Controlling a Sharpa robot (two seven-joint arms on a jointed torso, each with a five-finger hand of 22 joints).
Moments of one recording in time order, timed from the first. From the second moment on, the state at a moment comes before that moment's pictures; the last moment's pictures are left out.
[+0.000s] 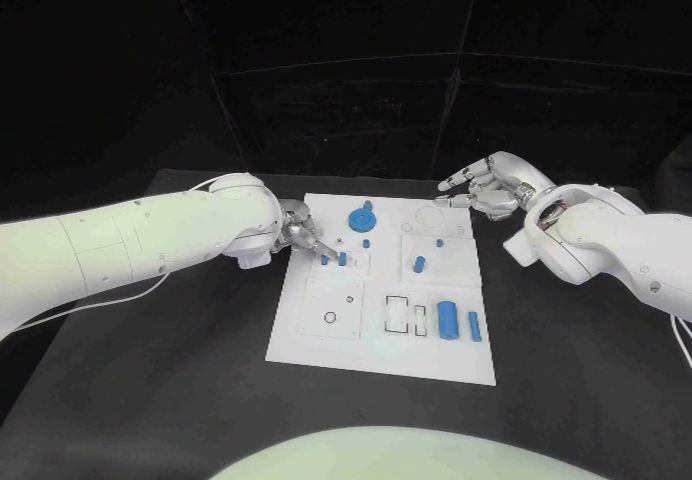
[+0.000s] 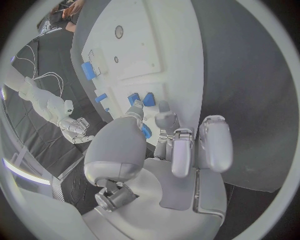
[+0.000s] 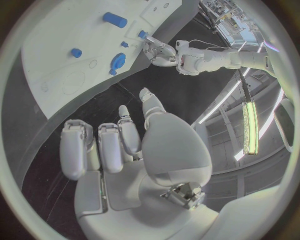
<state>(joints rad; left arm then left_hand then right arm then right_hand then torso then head) 1.28 -0.73 -0.13 1.33 -1.03 0.10 -0.50 1.02 -0.06 -0.03 0.16 0.05 0.88 0.04 0.64 0.62 1.26 -0.03 1.01 0.86 1.47 -0.09 1.57 1.31 0.06 1.43 0.02 1.37 1.27 1.28 -0.79 -0.09 1.43 -0.88 -0.37 0.04 1.26 -0.02 -0.07 -0.01 0.31 0.96 0.15 0.09 0.07 1.40 0.06 1.30 1.31 1.46 -0.01 1.42 1.31 0.04 1.45 0.09 1.44 1.31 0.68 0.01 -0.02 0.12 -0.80</state>
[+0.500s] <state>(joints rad) 1.28 -0.77 -0.13 1.35 -0.90 -0.09 -0.34 1.22 0.01 -0.06 0.15 0.05 0.76 0.11 0.57 0.54 1.07 0.04 0.78 0.64 1.47 -0.04 1.46 1.31 0.11 1.30 0.07 1.18 1.03 1.28 -0.79 -0.09 1.42 -0.88 -0.37 0.04 1.26 -0.02 -0.07 -0.01 0.31 0.96 0.15 0.09 0.07 1.40 0.06 1.30 1.31 1.46 -0.01 1.42 1.31 0.04 1.45 0.09 1.44 1.30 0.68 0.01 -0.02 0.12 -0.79</state>
